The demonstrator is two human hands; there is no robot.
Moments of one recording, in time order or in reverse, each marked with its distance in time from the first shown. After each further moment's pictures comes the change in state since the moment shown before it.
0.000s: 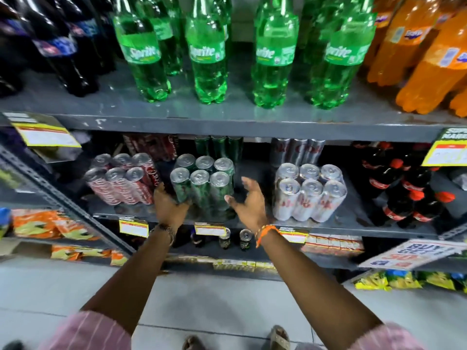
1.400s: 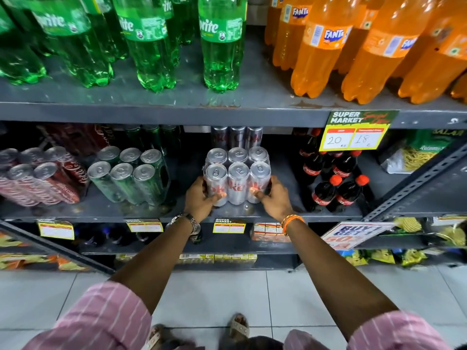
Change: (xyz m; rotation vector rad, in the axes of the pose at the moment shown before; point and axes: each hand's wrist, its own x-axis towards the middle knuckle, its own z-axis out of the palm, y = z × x) left_hand -0.083 0.103 0.214 -0.094 -0.377 0.077; right_hand 0.015 0.107 -0.230 -0.226 0.089 0.108
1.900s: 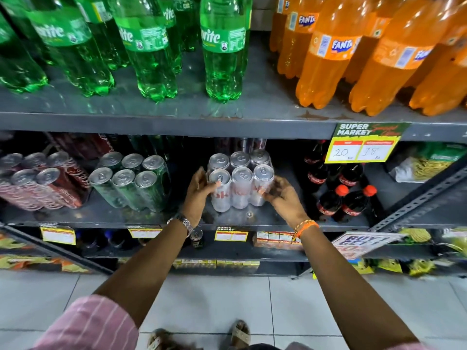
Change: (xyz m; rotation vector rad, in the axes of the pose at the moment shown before) left_hand 0.017 0.026 -0.010 -0.490 -0.048 -0.181; right_hand 0.022 0.013 -0.010 0.312 -0.072 0.066
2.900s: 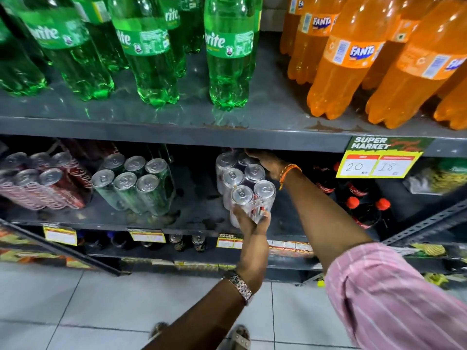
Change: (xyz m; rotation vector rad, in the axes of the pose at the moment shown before) left_hand -0.124 0.023 0.128 -0.194 0.047 -0.129; right_hand 0.105 -0.090 0.037 0.105 -0.334 0.184
